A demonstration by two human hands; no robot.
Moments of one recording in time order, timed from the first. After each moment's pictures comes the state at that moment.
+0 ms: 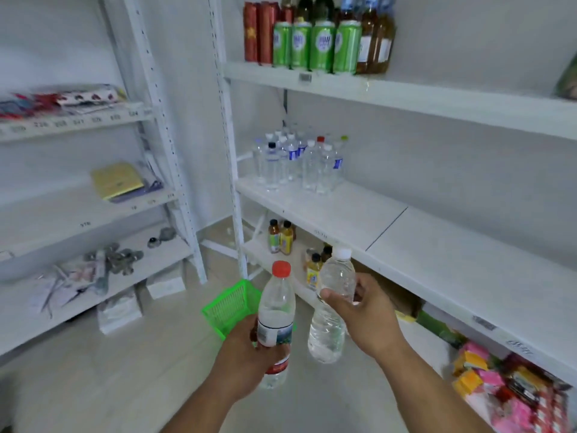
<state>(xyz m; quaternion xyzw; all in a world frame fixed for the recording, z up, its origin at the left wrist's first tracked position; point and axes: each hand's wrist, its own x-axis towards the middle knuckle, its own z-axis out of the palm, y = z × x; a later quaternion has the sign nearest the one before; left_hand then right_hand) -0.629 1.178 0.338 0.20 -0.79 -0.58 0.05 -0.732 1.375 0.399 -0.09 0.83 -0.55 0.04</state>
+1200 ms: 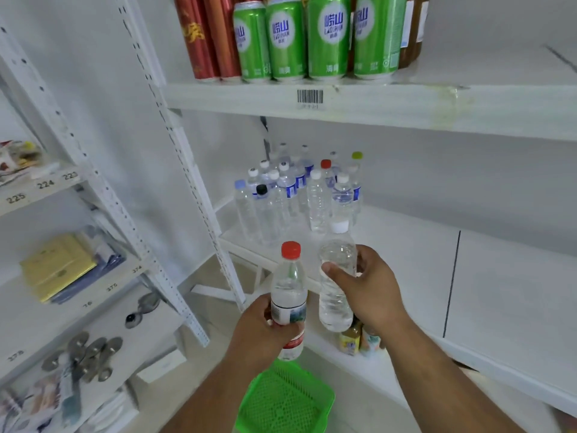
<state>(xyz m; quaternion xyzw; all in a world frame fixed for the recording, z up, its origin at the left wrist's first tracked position) -0.986 1.001 0.378 0.13 -0.83 -0.54 0.01 -1.057 1.195 0.415 -0.02 0.82 -0.57 -0.05</state>
